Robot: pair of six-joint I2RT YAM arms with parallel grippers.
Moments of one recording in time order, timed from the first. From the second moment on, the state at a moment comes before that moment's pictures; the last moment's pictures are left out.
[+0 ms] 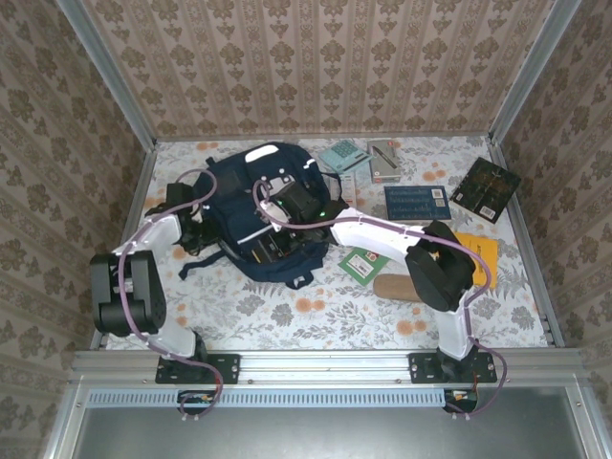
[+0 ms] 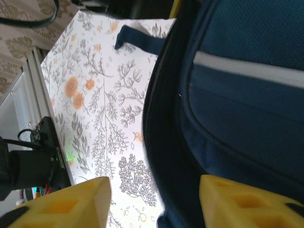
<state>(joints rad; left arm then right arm) 0.00 1.53 0.94 -0.61 0.18 -0.35 0.82 1.96 1.52 -0.40 -0.47 0.25</state>
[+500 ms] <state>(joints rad) -0.20 1.15 0.90 -0.57 0.24 -0.30 0.76 1.58 1.24 -0.31 -0.05 0.38</state>
